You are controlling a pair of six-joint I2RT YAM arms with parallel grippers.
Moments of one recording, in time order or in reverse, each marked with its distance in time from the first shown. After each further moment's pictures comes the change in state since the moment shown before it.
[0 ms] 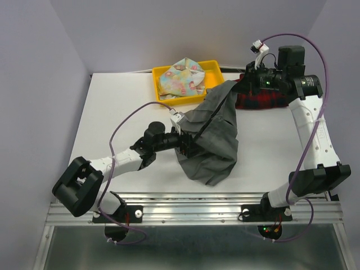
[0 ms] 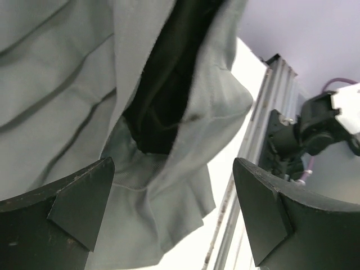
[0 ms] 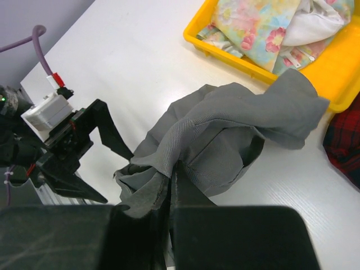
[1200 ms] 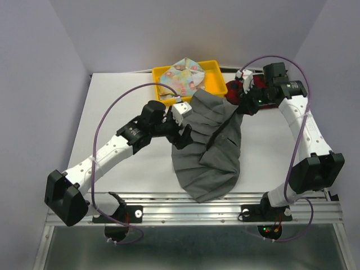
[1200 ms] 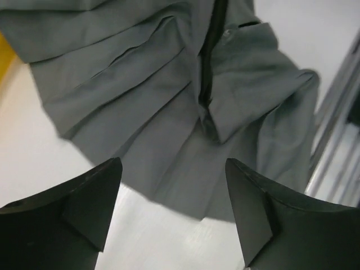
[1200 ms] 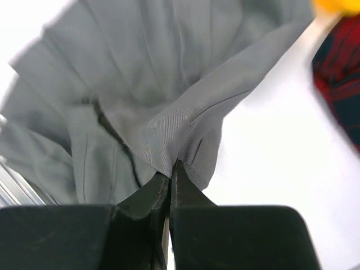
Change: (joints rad) left arm 0.018 -0.062 0.525 -0.967 -0.182 0.595; right arm 0.000 0.031 -0.283 -0.158 0.206 -0.505
